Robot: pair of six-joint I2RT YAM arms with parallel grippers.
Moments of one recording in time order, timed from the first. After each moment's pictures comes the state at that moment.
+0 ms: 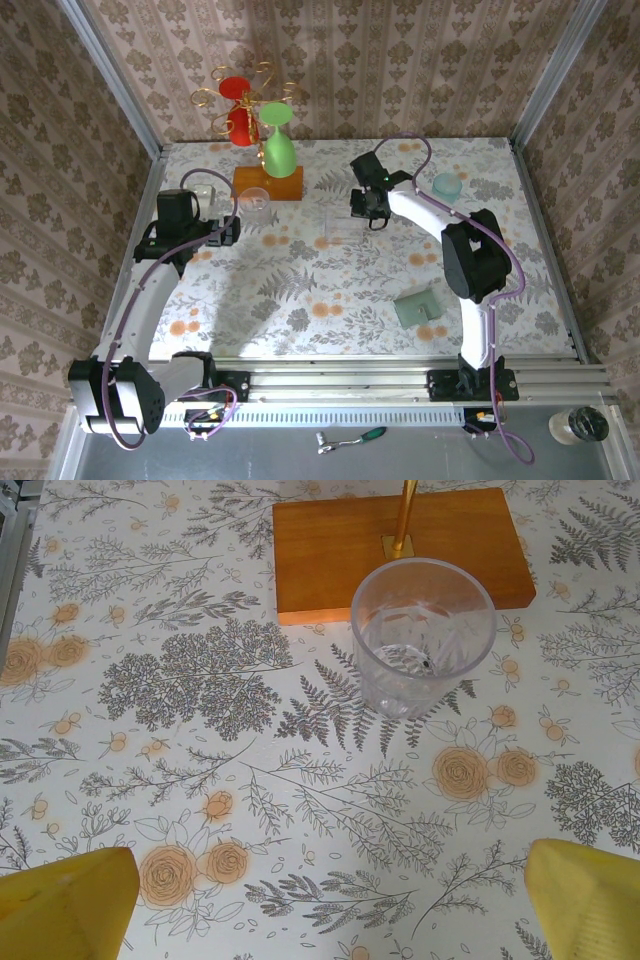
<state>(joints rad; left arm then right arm) -0.10 1.10 0.91 -0.53 0.06 0.04 0.44 2.03 1.61 -0.65 0.08 0.55</state>
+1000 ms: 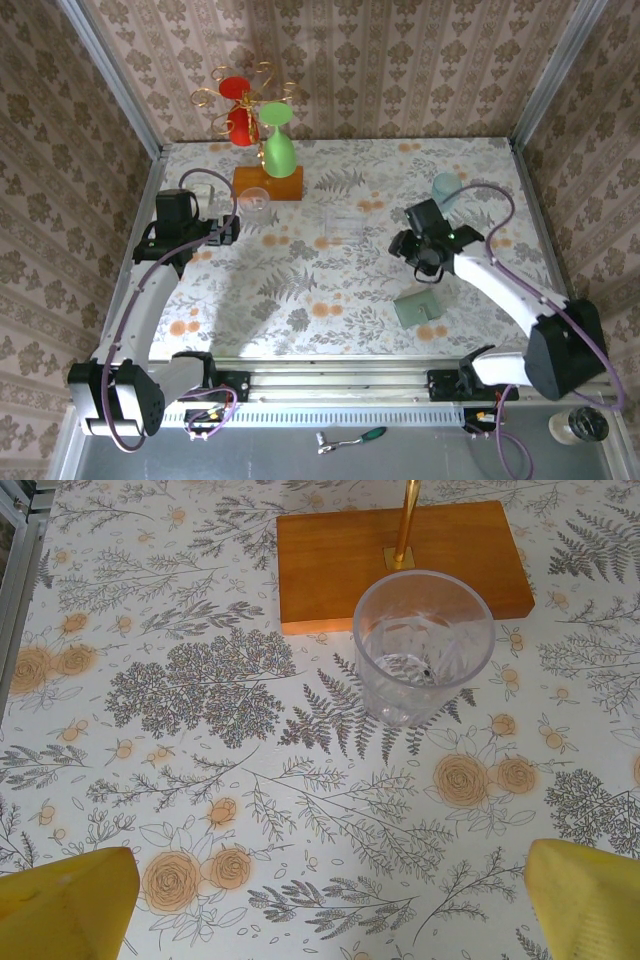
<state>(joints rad) -0.10 1.09 0.91 -0.52 0.06 0.04 0.40 1.27 0.88 -0.69 0.06 0.97</state>
